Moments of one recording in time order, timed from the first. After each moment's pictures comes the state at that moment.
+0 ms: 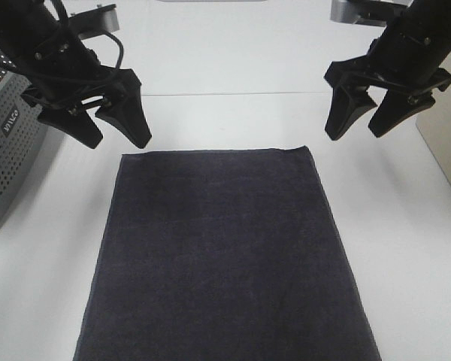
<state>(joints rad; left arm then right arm) -0.26 1.89 -1.48 -0.44 1.04 0.27 0.17 1.83 -1.45 0.25 1.08 -0.23</state>
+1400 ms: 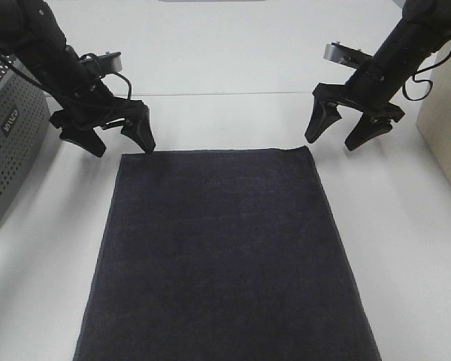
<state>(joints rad) -0.16 2.33 -1.80 -0.43 0.94 0.27 0.03 2.37 -1.91 0.42 1.13 -0.34</state>
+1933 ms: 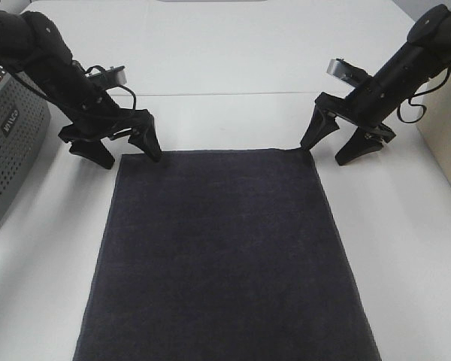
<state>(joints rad) -0.16 2.39 -1.81 -0.50 0.94 0.28 -0.01 2.47 -1.92 0.57 1.16 -0.42</state>
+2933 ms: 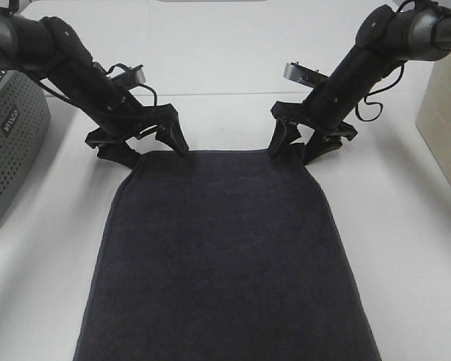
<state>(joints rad) -0.21 2.40 -1.81 -0.63 0.90 0.26 0.14 2.47 -1.93 0.50 1.05 -0.34</state>
